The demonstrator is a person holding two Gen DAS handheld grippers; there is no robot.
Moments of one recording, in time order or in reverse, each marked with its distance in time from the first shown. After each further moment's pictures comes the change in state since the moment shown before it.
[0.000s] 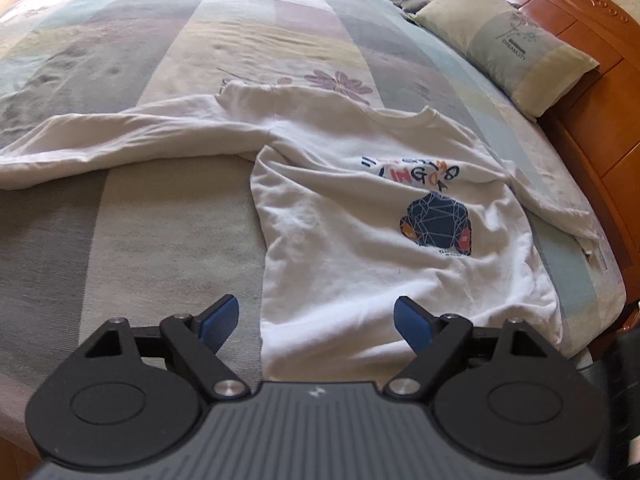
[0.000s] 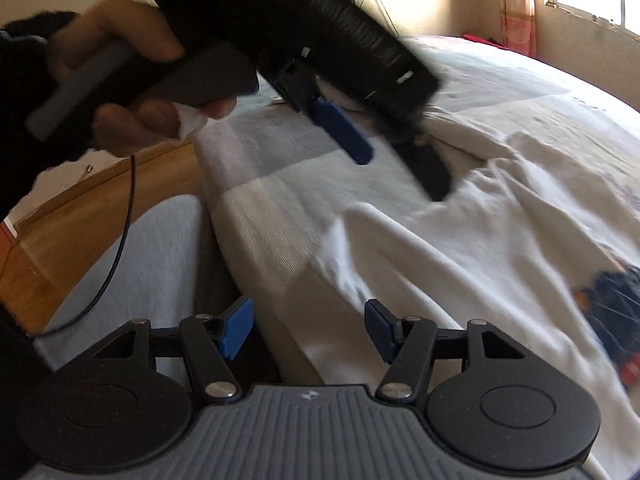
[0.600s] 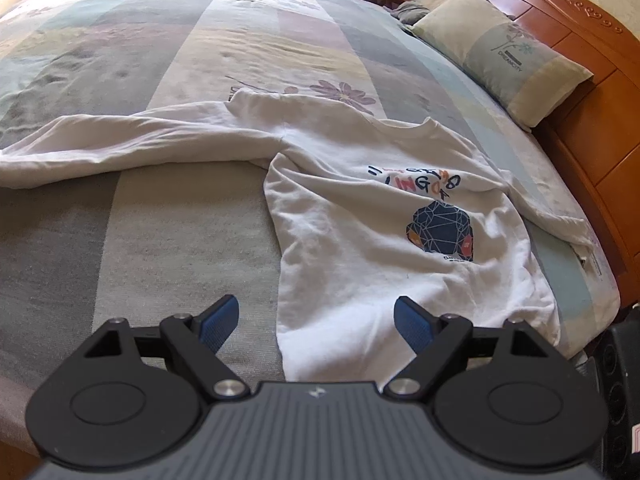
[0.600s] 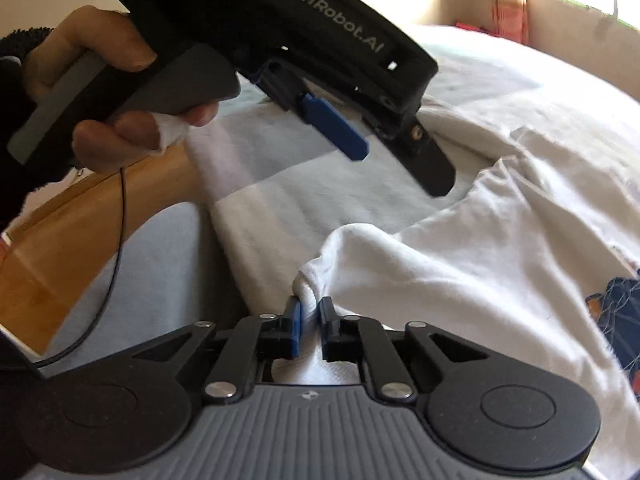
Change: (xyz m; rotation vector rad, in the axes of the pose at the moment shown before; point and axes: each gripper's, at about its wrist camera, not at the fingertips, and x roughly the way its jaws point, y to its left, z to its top) left arm -0.001 0.015 -0.002 0.006 -0.020 -0.016; right arm 0.003 -0.003 0.009 0.077 0.049 0.012
